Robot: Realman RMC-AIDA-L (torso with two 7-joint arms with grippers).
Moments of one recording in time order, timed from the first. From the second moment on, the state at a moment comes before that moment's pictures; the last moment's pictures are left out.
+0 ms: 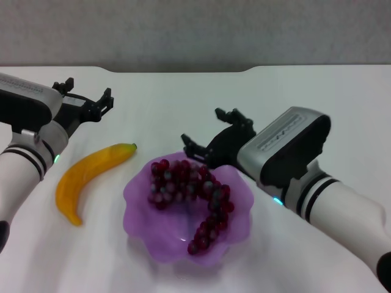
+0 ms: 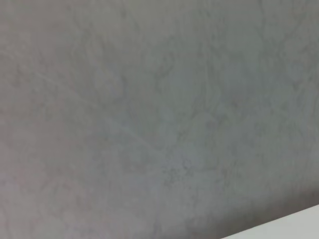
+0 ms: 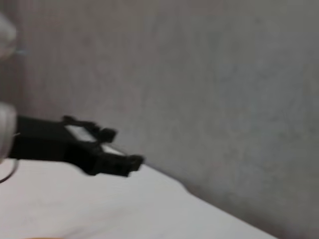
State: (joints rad) left arm -0.74 -2.04 -1.14 -0.17 2.50 0.63 -0.03; right arm 0.50 2.01 -2.34 -0.95 0.96 -0.26 -0.51
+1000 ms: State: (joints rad) left arm -0.74 -2.04 -1.14 -0.16 2.50 0.63 -0.03; right arm 0.40 2.01 -2.08 -0.93 0.96 -0.41 -0.50
